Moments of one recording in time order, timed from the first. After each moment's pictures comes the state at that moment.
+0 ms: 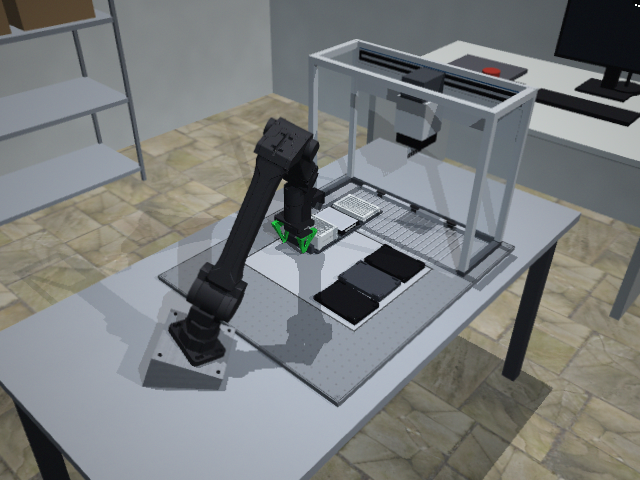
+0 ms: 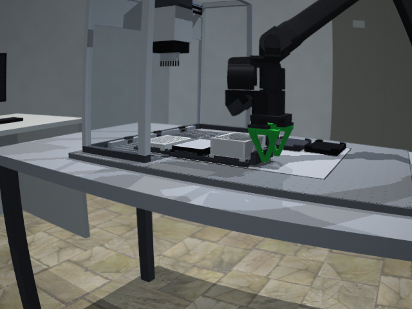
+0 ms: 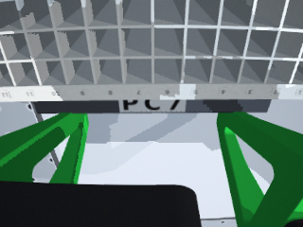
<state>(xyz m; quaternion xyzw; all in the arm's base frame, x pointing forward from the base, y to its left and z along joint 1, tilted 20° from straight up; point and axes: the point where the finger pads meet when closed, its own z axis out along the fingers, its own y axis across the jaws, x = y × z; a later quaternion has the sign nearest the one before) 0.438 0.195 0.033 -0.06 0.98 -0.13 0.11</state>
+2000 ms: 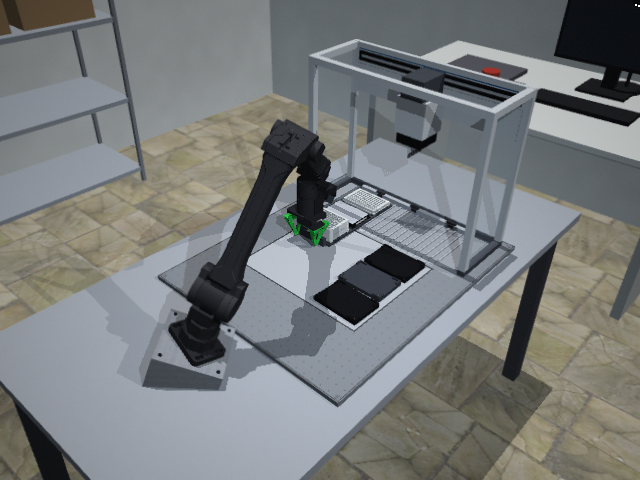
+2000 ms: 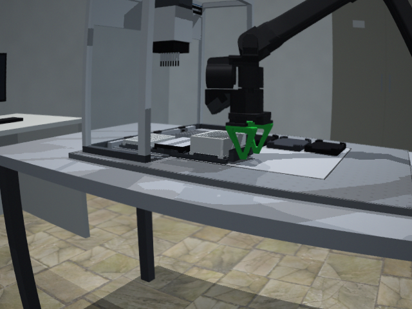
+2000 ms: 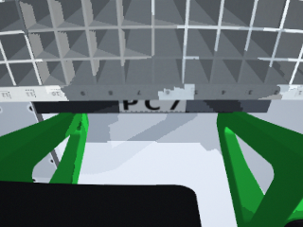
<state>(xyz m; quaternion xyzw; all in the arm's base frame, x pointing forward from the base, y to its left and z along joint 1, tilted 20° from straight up) 0.487 0.204 0.044 -0.06 0.98 -0.13 0.11</state>
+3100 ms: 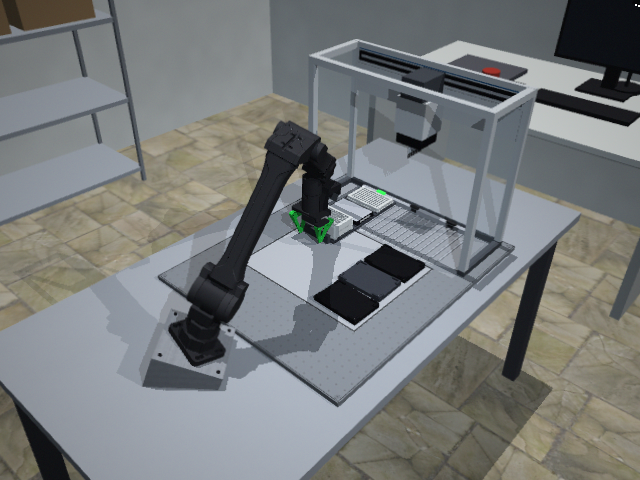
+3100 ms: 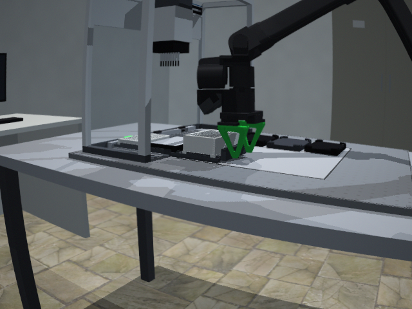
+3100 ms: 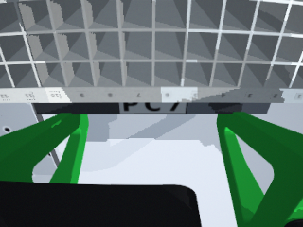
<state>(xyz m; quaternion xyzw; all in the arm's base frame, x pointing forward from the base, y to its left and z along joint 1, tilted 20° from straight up) 0.506 0.207 0.048 -0.06 0.98 -0.13 0.10</state>
